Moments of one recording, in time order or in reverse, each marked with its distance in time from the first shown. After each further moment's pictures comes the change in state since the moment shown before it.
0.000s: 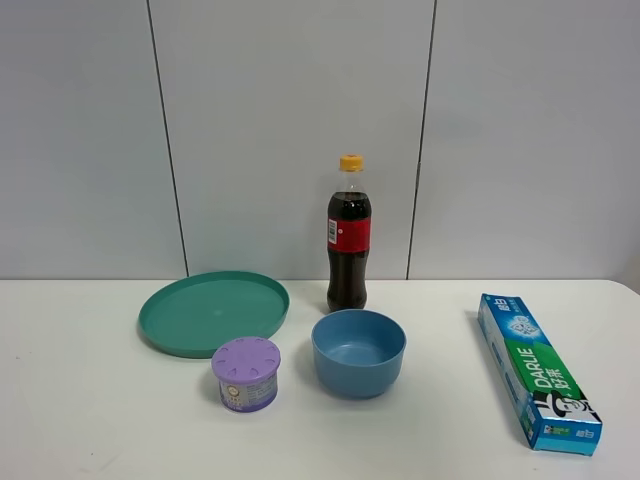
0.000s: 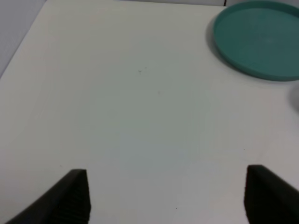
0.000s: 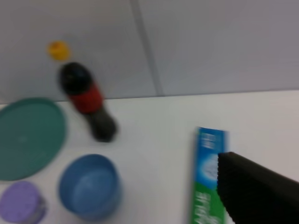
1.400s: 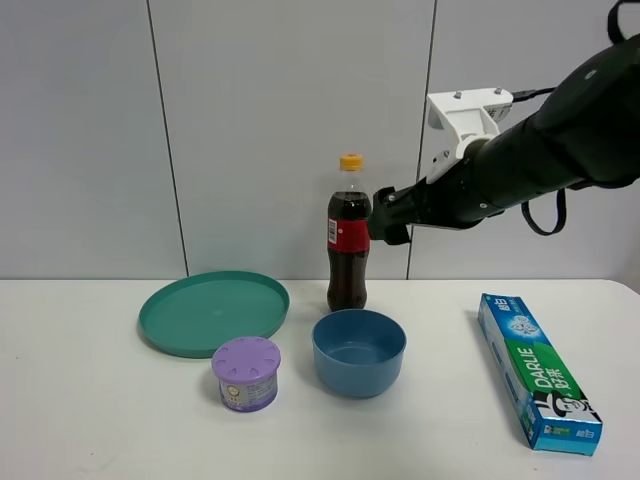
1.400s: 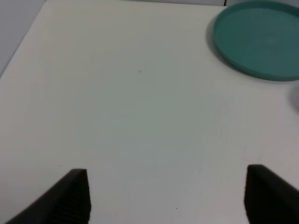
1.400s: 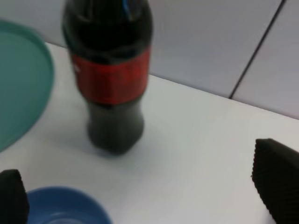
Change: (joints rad) left arm 0.000 0.000 0.000 0.000 0.000 0.000; right arm 0.447 0.947 -0.007 0.243 -0.962 -0.509
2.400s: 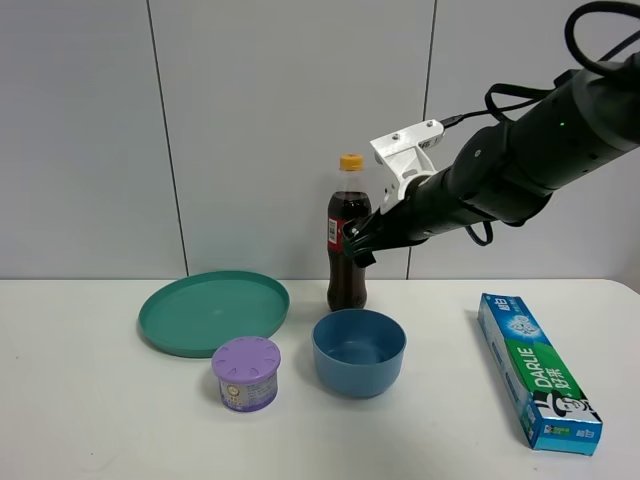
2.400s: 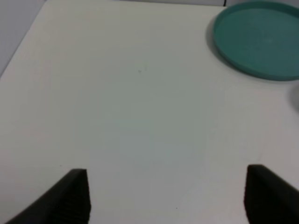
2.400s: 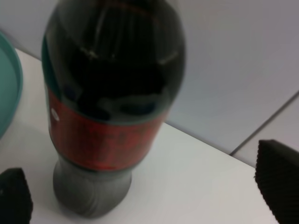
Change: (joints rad) left arm 0.000 0.000 0.000 0.000 0.000 0.000; right arm 0.015 0.285 -0.216 -0.235 -0.126 0.051
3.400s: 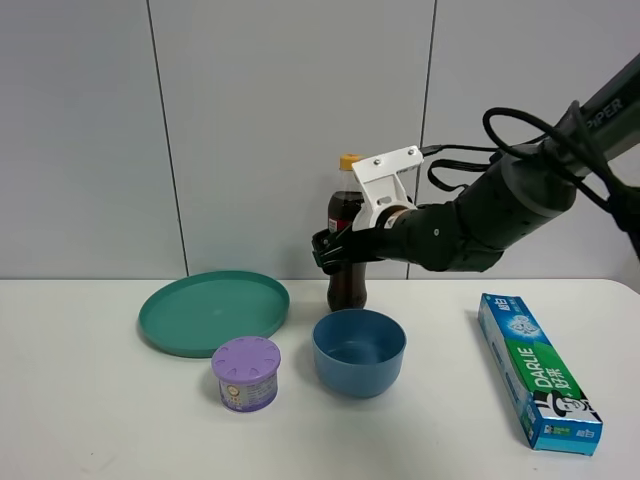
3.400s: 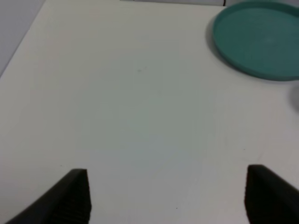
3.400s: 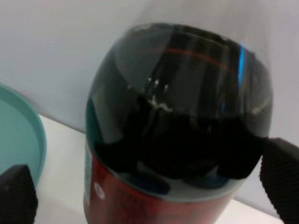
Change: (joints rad) left arm 0.000 0.000 0.000 0.000 0.000 0.000; right arm 0.023 0.186 -0.053 -0.356 -0.326 0.425
